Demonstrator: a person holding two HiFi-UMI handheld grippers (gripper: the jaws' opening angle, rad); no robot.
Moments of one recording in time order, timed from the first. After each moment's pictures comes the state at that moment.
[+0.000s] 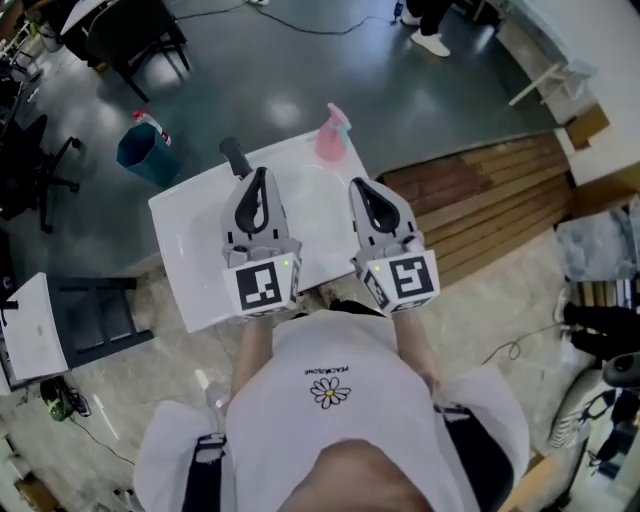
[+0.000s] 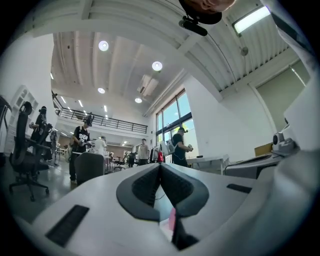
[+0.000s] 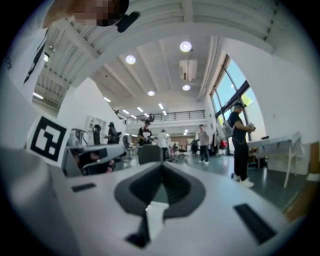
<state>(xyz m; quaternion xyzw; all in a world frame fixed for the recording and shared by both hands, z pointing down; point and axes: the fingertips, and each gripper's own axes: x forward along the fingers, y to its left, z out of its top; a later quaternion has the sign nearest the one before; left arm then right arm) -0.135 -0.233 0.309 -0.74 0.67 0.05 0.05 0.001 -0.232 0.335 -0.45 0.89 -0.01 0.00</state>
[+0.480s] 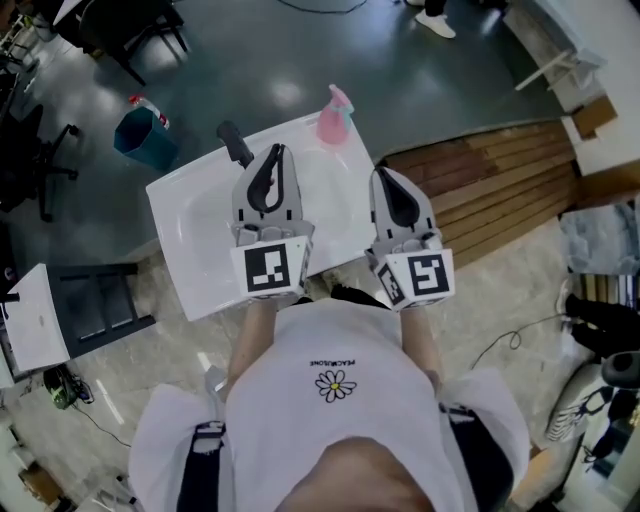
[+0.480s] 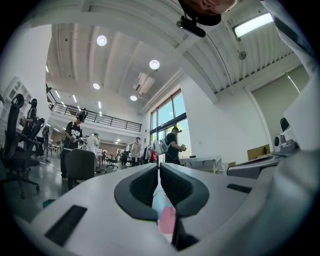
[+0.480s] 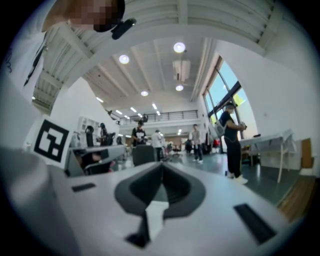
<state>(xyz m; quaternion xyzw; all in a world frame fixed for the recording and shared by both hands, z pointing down) -0.105 -0.249 0.315 -0.77 0.63 0.05 0.03 0.034 -0.233 0.342 -0.49 0.87 -0.02 0.01</state>
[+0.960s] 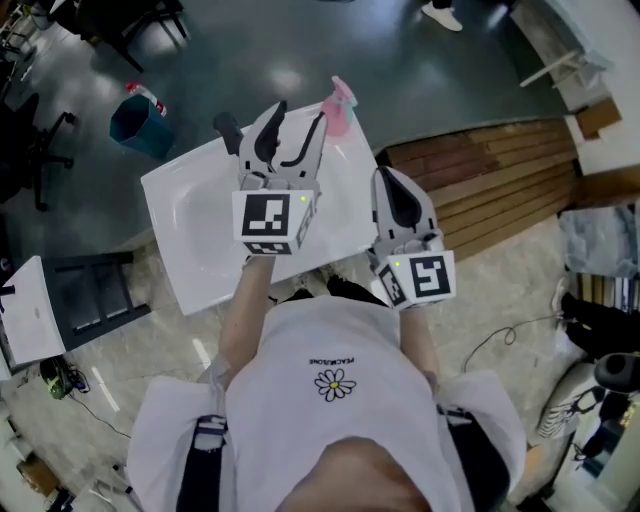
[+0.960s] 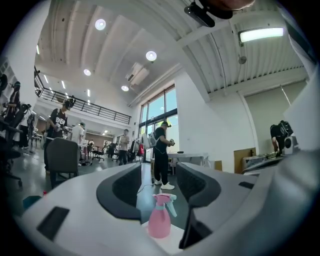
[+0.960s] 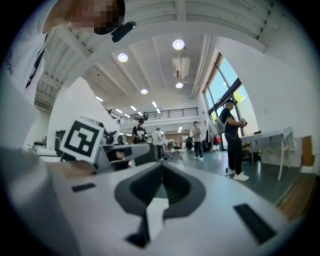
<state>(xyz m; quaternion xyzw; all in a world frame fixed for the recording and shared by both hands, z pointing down) -0.083 -0.310 0.326 -0.82 0.57 0.03 0.01 0.033 -0.237 0.355 -0.49 0.87 -0.04 0.00</state>
